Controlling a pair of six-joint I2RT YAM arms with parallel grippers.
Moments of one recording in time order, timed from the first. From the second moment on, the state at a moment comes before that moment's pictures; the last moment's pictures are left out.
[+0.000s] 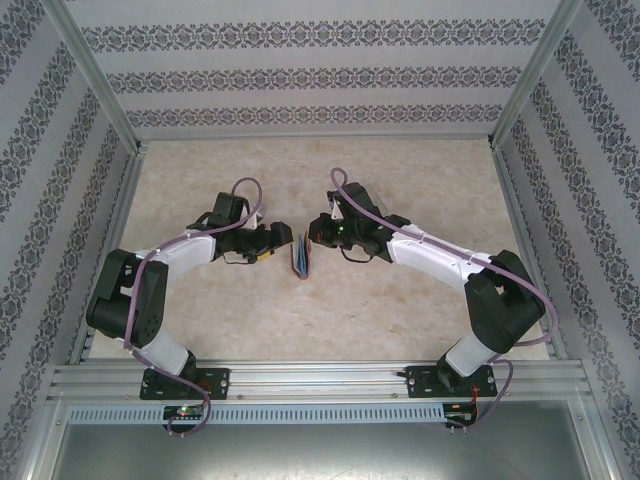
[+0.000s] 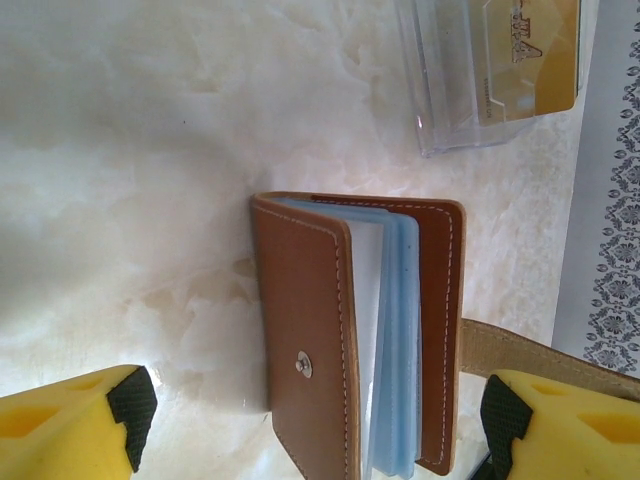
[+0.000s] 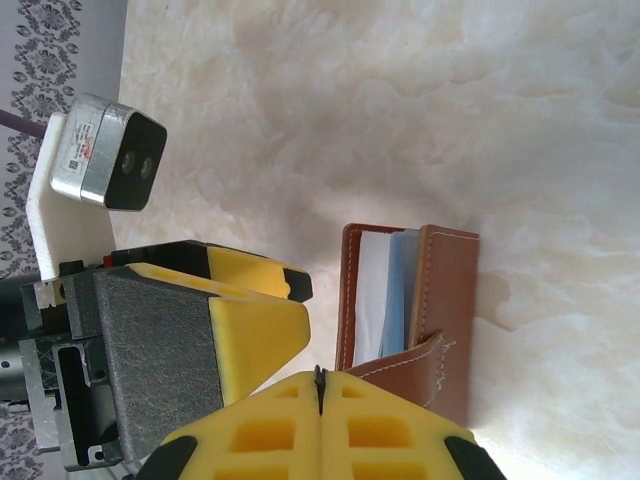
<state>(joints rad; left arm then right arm) -0.26 1.61 0.87 -0.18 0.64 -0.64 0.66 1.60 1.08 -0.21 -0.30 0.83</state>
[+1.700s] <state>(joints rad) -0.26 1.71 0.87 -0.18 0.62 -0.58 0.61 1.59 0.99 -0.29 -0.16 0.74</state>
